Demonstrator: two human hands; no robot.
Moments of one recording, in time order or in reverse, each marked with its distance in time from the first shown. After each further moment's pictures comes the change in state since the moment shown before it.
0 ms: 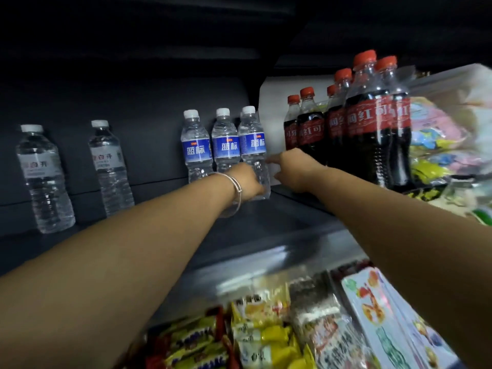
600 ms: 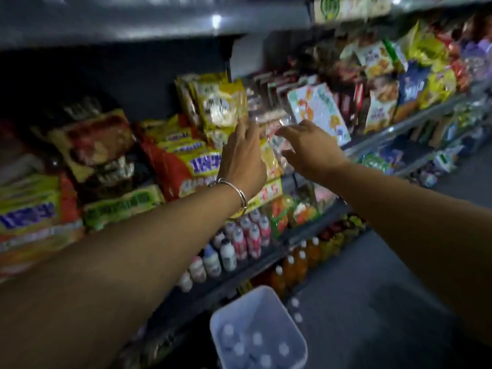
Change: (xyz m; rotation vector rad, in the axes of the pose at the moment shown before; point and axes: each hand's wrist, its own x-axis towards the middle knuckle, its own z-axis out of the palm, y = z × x) left_hand -0.323 -0.032 0.176 -0.193 0.109 0.234; right_hand -0.355 -0.051 0.119 -0.173 -0.031 0.050
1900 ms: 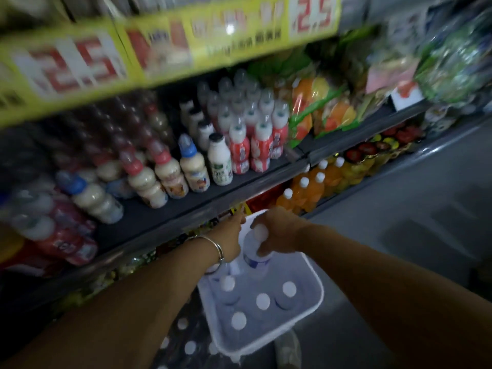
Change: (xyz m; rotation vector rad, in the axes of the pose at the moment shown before) left_hand -0.247 -0.190 0.294 -0.195 -1.016 -0.434; right_hand -0.195 -0.050 0.359 0.444 -1.051 0.203
